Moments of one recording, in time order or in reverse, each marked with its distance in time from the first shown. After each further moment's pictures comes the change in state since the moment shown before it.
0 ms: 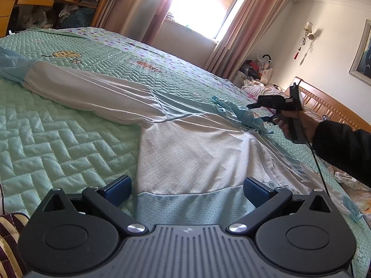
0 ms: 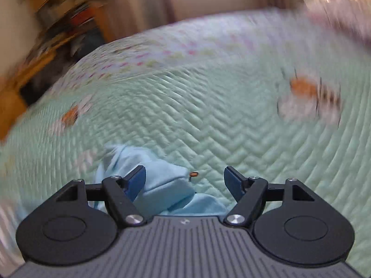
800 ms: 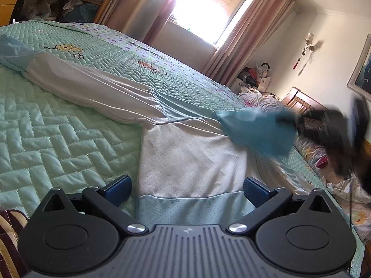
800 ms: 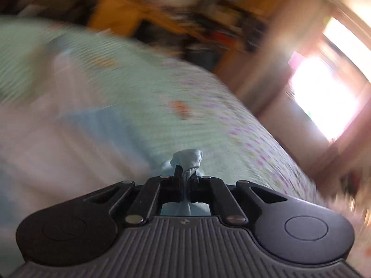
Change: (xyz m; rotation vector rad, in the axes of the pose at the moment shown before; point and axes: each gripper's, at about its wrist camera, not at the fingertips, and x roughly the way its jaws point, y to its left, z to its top) left arm -0.001 0.011 -0.002 -0.058 -0.022 -0.038; right arm -0.173 0.195 -0.200 -1.278 -0.217 -0.028
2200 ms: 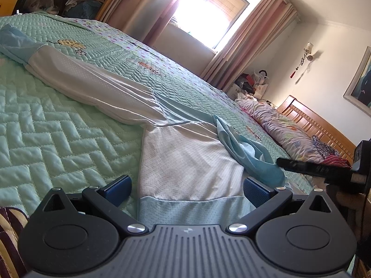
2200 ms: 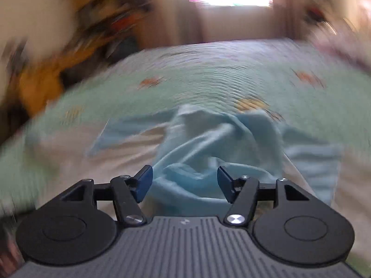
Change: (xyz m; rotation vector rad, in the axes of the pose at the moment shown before) left arm -0.003 0.009 0.001 -0.048 -0.015 -0.037; right arm -0.009 0.026 -0.018 0.842 0.120 -0.059
